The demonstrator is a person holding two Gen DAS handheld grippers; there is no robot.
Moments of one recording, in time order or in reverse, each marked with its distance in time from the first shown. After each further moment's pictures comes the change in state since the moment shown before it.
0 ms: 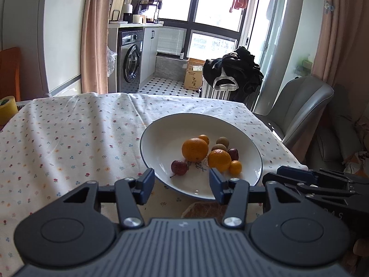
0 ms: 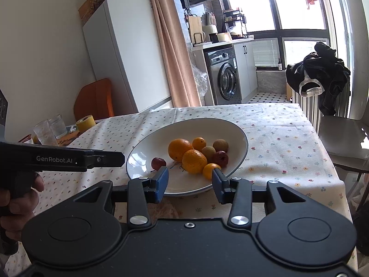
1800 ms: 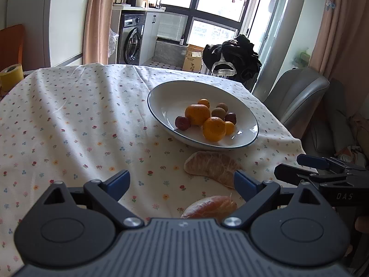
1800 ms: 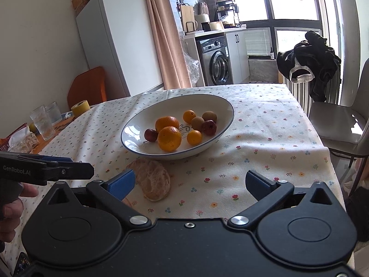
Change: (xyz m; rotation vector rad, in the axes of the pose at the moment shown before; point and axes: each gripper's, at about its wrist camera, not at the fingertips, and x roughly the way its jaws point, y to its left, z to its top) left arm -0.022 0.015 -0.049 -0.049 0.072 -0.038; right arm -0.019 -0.004 -0.030 0.013 0.060 -0.043
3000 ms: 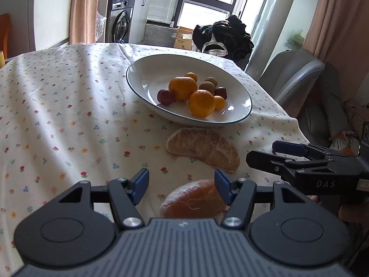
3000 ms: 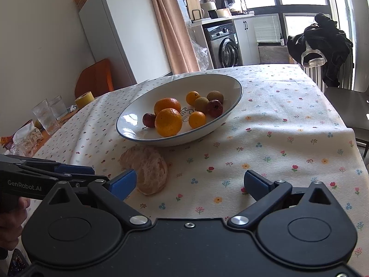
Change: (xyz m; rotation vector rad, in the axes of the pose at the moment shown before) left arm 0.028 -0.015 -0.013 0.019 0.095 -0.046; right arm 0.032 -0.014 -0.012 0.029 0.050 0.075
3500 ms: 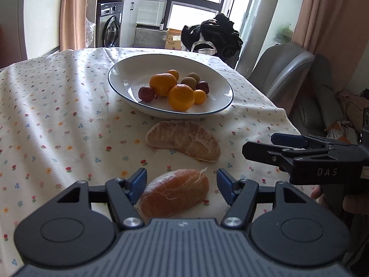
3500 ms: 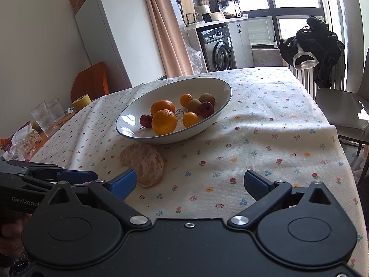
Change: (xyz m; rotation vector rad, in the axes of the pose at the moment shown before) left arm -0.005 -0.020 -0.012 0.060 -0.012 -0.014; right arm -0.021 0.000 -0.005 0.008 -0.017 -0.029
